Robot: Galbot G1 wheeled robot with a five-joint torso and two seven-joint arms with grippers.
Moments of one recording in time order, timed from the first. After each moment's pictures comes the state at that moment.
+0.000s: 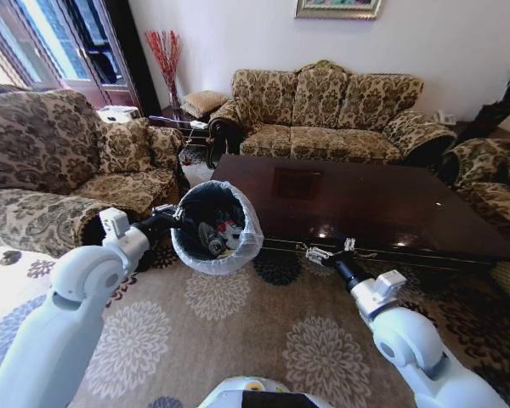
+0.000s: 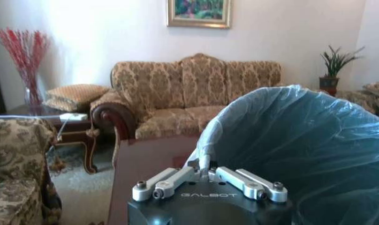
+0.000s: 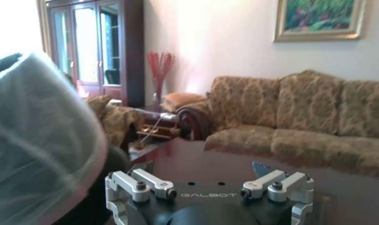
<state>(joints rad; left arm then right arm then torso) 1.19 -0.94 -0.78 -2.32 -0.73 0.63 0.09 -1.44 0.92 0.56 2.36 0.57 -0.28 0.12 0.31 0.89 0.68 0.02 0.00</state>
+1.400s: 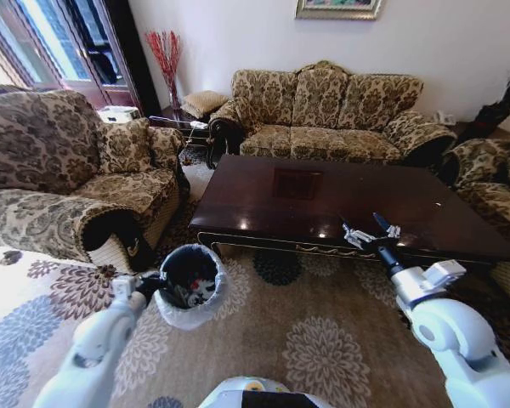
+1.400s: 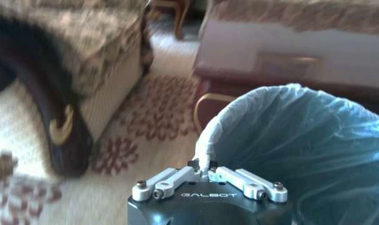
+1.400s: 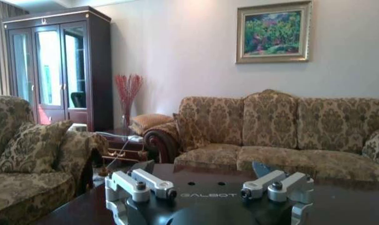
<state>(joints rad) 1.43 -1.21 -0.73 -1.94 -0.46 0.58 -0.04 -1.47 0.95 0.81 2.29 0.70 -0.23 0.03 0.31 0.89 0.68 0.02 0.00</state>
